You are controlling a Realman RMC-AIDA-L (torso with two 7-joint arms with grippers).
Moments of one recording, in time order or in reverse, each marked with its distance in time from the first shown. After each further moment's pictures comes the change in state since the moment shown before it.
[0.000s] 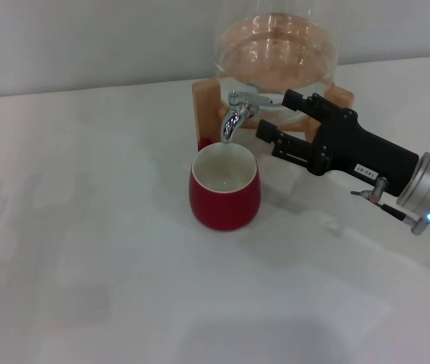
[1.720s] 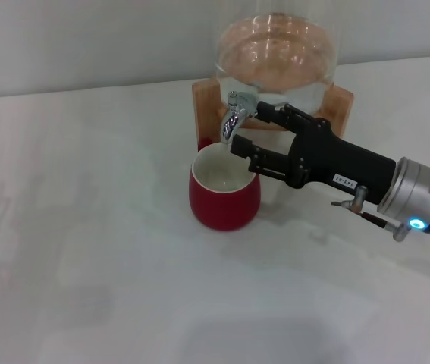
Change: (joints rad) left arm 0.001 0.002 0.014 0.000 0.000 0.002 0.002; right arm 0.021 0.010 -0.079 -0.017 0.007 -0.003 0.039
